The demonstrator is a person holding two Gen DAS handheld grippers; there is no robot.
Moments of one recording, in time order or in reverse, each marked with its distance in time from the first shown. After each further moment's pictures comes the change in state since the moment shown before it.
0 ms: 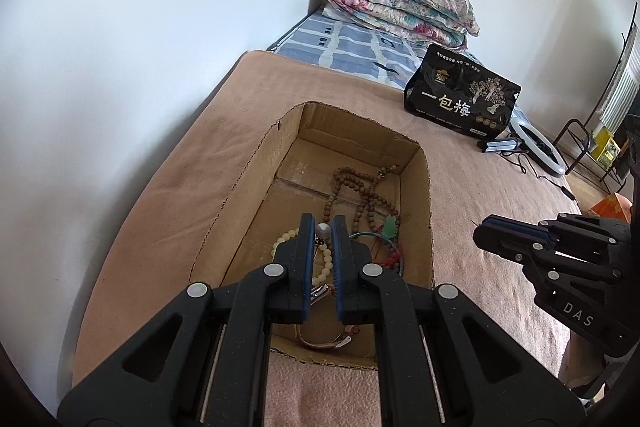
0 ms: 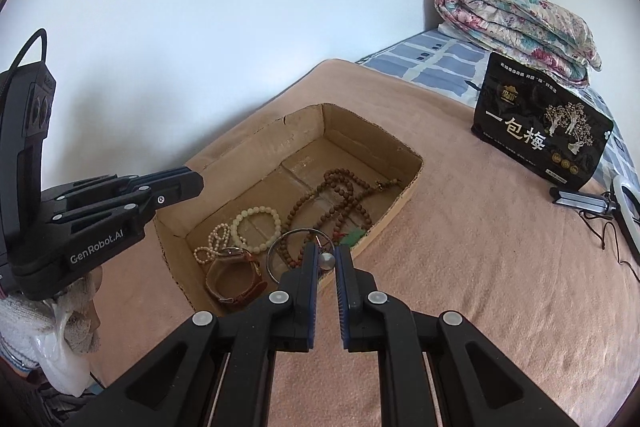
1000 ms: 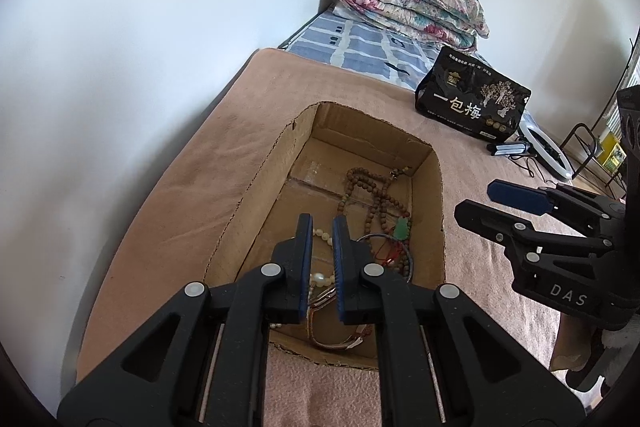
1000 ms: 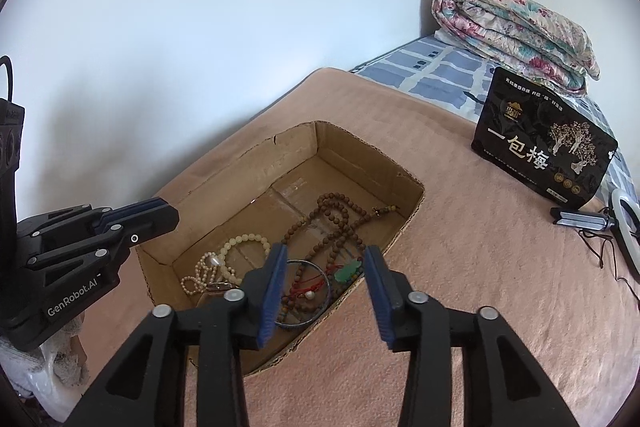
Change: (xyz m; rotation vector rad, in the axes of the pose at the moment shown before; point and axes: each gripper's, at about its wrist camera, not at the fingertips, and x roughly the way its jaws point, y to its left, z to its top) left arm 0.001 0.010 0.002 -0.021 0.010 0.026; right arm 0.017 0.002 0.024 -0.002 -0.018 -0.042
